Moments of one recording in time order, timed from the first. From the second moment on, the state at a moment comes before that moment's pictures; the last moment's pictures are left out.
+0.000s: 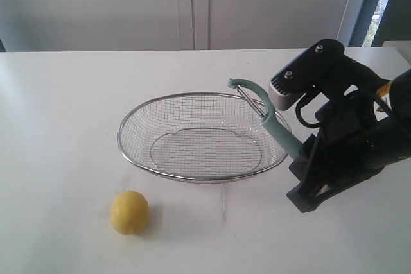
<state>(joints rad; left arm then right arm) -0.01 0.00 0.02 -0.07 -0.16 -0.03 0.59 1.16 -0.87 0.01 0.83 -0.23</state>
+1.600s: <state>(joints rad) -0.24 0.52 -0.32 -0.25 -0.51 0.27 0.59 1.16 -0.87 0.01 0.83 -0.23</state>
